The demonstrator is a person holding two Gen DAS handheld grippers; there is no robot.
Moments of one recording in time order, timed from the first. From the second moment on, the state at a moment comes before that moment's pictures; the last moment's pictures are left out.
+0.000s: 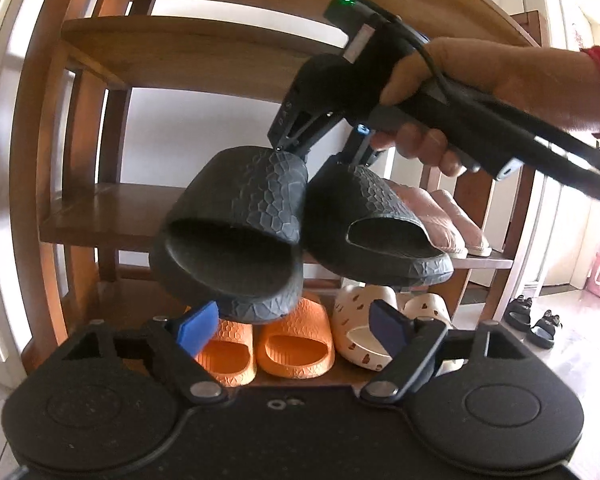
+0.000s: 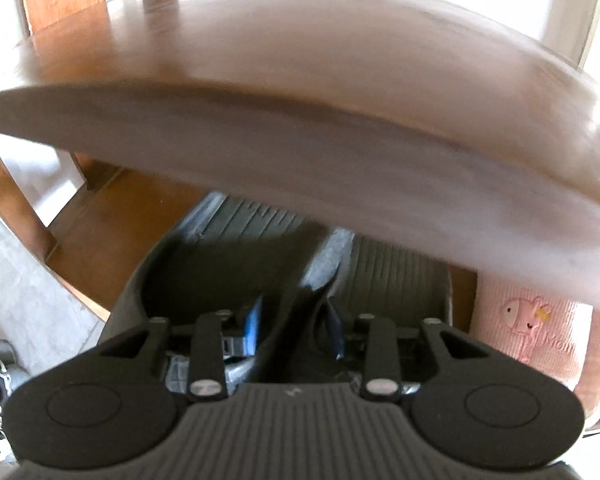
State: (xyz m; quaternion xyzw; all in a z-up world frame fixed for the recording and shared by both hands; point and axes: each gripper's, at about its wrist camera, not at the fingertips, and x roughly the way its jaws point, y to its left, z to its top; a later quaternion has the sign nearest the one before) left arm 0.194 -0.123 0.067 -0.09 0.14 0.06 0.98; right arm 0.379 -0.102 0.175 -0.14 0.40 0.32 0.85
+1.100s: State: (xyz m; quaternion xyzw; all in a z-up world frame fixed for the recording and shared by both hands) left arm 0.234 -0.118 0.084 -0.06 0.14 0.09 0.98; right arm 0.247 -0.254 0.130 -0.19 0.23 0.37 0.88
